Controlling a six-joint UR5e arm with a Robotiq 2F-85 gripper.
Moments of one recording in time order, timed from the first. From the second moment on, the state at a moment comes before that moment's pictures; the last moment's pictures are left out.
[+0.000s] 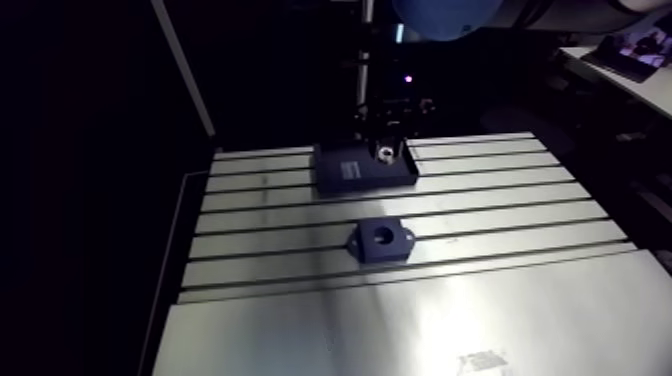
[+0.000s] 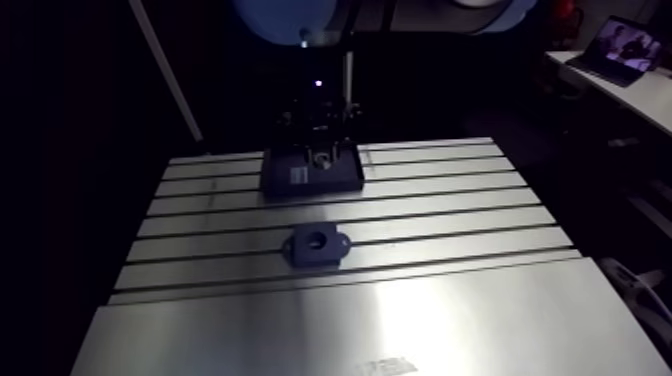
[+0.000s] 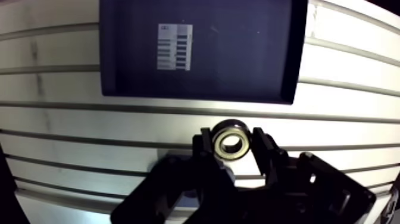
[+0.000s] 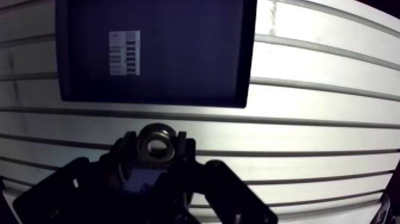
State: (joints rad) arm -0.14 -1.21 1.75 -2.08 -1.59 -1.78
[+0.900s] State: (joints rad) arm -0.11 -1.34 1.92 -2.09 -1.58 -1.76
